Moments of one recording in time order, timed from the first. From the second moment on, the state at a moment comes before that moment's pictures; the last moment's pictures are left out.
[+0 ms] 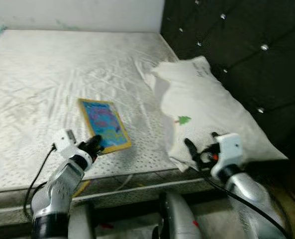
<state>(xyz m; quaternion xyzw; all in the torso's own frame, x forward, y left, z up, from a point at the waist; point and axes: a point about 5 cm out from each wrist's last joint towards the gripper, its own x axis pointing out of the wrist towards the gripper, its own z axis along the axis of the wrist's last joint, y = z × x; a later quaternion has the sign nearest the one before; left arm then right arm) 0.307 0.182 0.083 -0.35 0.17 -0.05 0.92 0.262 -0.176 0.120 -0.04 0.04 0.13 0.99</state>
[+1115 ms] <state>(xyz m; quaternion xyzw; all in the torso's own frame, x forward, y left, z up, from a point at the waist) 0.366 0.129 0.104 -0.39 0.25 -0.22 0.86 0.250 -0.197 0.145 -0.09 0.04 0.11 0.99</state>
